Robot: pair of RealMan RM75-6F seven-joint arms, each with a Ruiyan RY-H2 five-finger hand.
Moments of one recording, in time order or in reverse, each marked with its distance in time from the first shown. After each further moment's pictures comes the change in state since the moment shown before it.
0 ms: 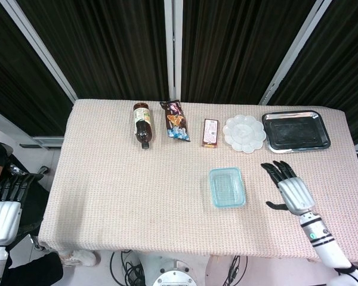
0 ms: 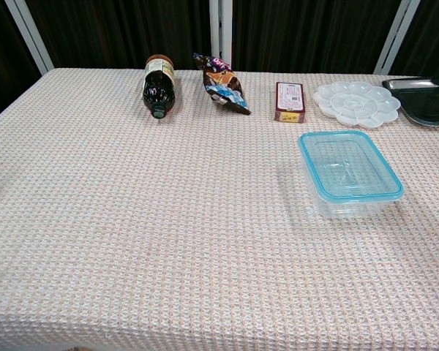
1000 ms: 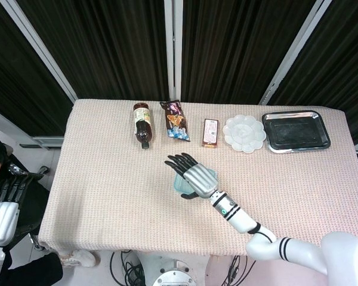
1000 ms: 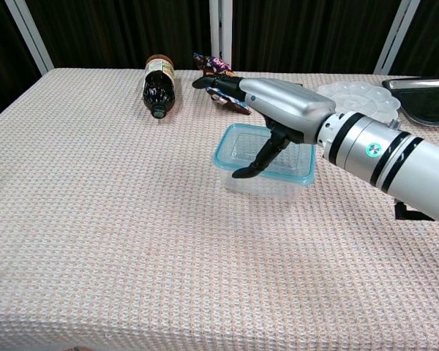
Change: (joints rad) left arm -0.001 0.015 0.002 0.022 0.010 -0.015 -0.049; right arm 0.401 -0.435 0.145 0.122 0.044 -0.250 -0.044
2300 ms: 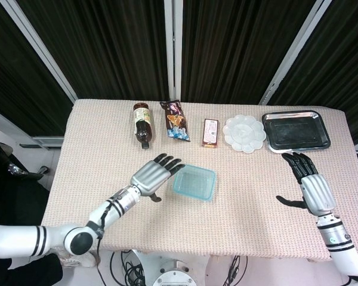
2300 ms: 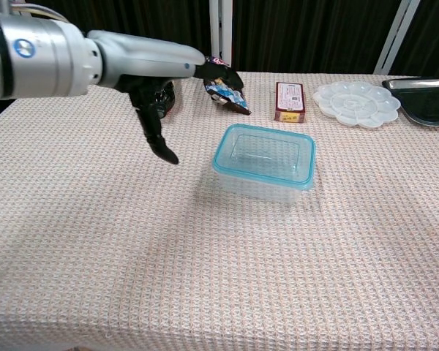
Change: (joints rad) left arm -0.969 -0.317 -0.238 -0.145 -0.785 -0.770 0.564; right arm -0.449 0.567 -0.171 -0.243 -0.012 0.471 0.223
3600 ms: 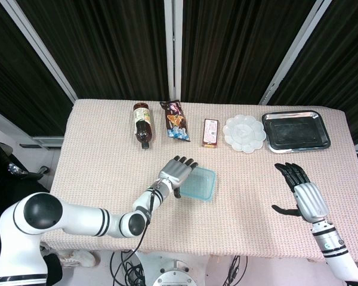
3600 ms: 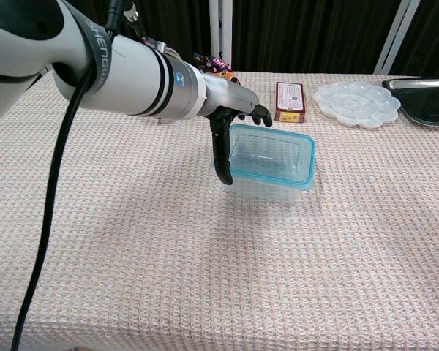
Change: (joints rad) left arm -0.451 -0.231 0.088 0.303 -0.653 0.021 0.087; right arm -0.024 -0.053 -0.033 0.052 -0.039 -0.034 0.019
